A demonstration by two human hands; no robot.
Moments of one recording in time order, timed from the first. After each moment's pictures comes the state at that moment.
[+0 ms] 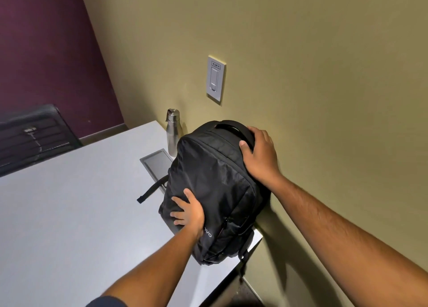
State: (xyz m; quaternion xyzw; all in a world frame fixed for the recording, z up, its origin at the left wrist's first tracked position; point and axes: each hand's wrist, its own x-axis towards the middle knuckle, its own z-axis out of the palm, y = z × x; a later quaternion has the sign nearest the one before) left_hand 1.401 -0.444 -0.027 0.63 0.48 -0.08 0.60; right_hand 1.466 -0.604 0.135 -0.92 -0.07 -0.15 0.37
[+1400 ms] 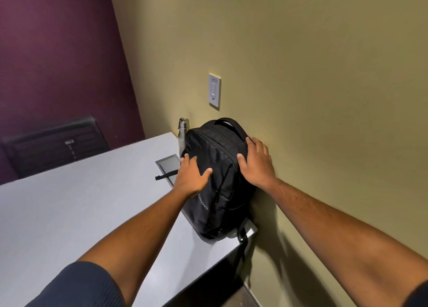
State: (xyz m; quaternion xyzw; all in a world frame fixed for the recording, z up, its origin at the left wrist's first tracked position) left_hand 1.340 -0.433 0.086 0.94 0.09 0.05 0.33; right_hand 1.382 -0.650 0.133 -0.96 -0.12 -0.13 0.24
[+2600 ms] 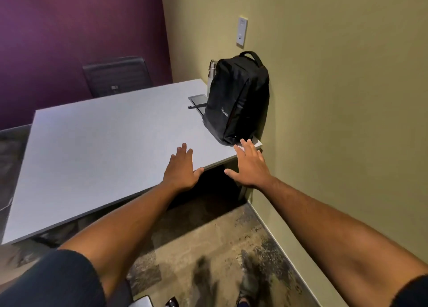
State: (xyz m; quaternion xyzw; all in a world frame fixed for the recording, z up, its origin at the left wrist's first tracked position) left_hand 0.884 -0.462 0.045 0.98 0.12 0.00 0.17; right_hand 0.964 -0.693 0.066 -0.96 -0.26 0.01 0.10
